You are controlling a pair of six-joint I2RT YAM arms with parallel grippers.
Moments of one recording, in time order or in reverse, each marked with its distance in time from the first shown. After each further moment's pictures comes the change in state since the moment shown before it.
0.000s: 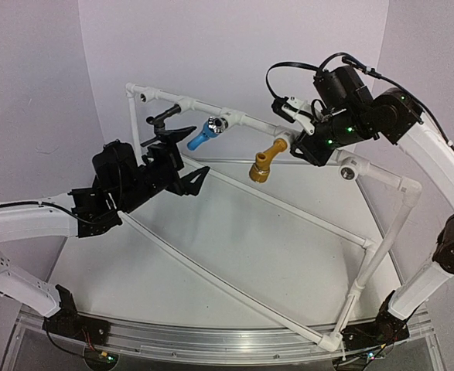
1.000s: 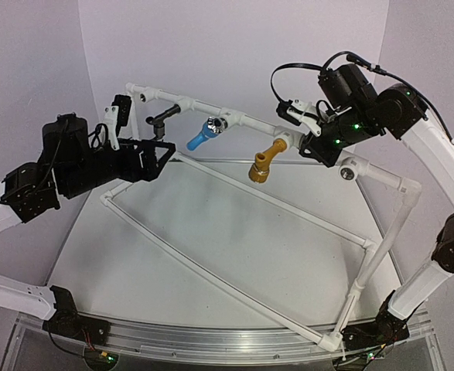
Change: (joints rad) left arm 0.022 -0.269 0.209 -0.737 -0.050 1.556; right arm -0.015 0.009 0.053 -0.105 -0.027 -0.050
